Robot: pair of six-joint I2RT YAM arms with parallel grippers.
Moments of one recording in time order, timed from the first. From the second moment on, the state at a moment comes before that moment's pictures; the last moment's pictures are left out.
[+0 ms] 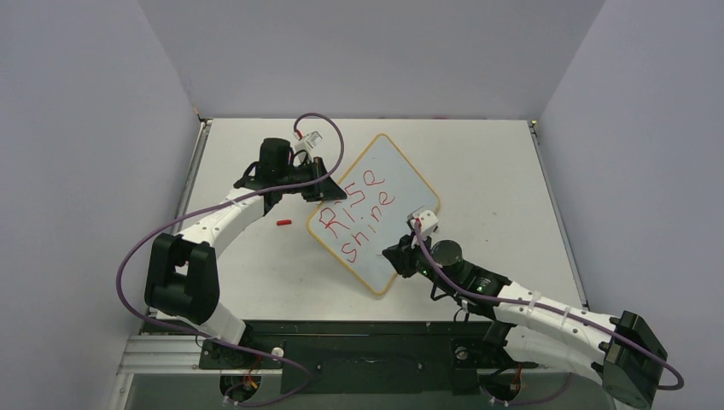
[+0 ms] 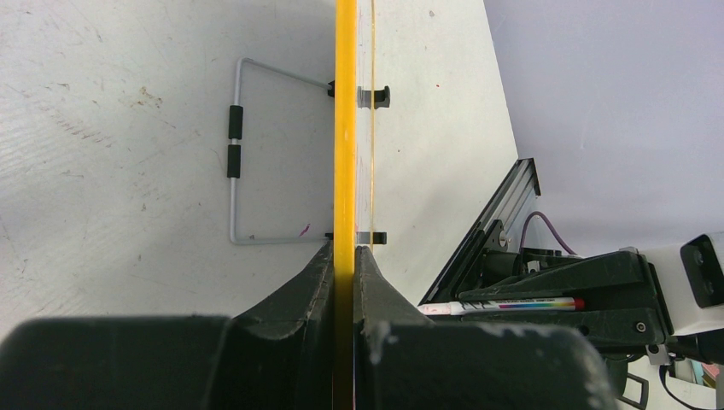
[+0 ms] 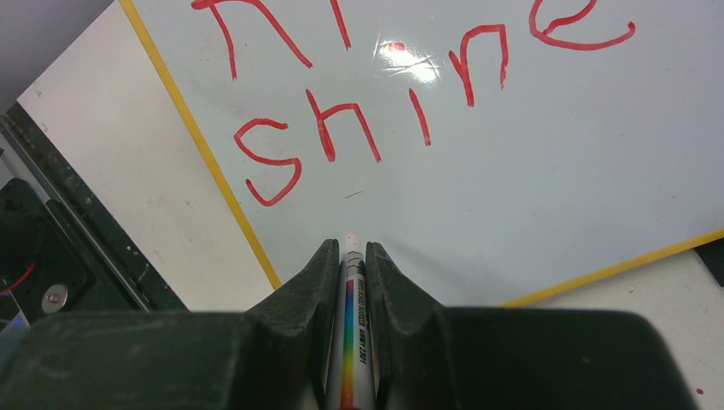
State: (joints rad) left arm -0.32 1.57 1.12 -0.16 0.71 -0.54; right arm 0.92 0.91 0.44 0.16 0.10 0.33
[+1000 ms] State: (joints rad) left arm -0.32 1.57 1.12 -0.15 0.72 -0.54; right arm 0.98 0.96 0.44 0.16 0.17 0.32
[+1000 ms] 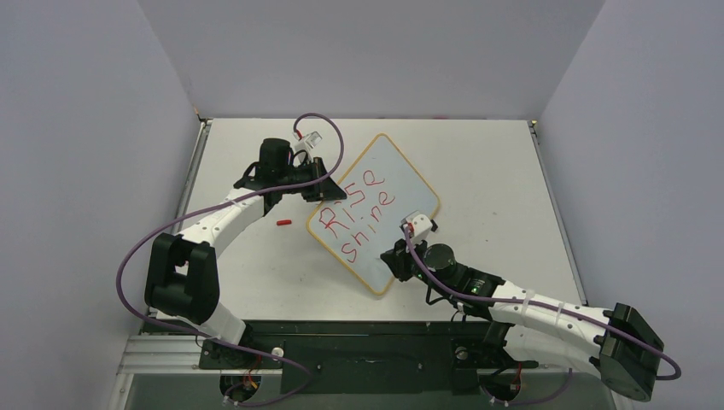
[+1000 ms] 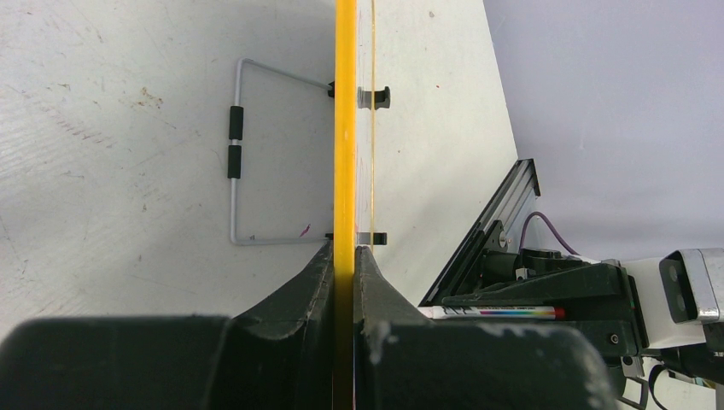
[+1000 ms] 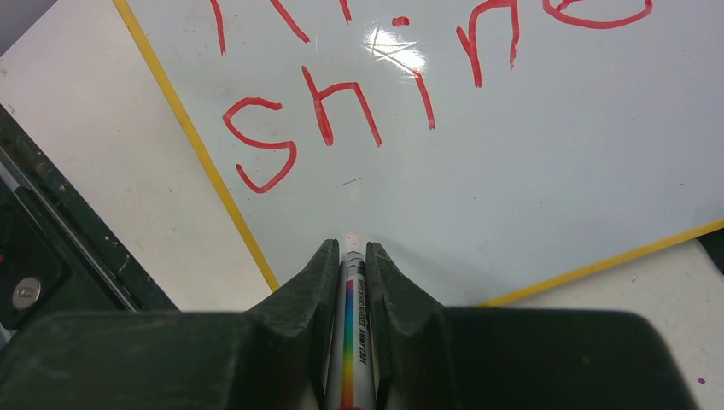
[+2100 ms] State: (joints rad) left arm -0.31 1.57 1.11 -0.15 0.72 -0.54; right arm 1.00 1.08 0.53 0.20 0.18 0.29
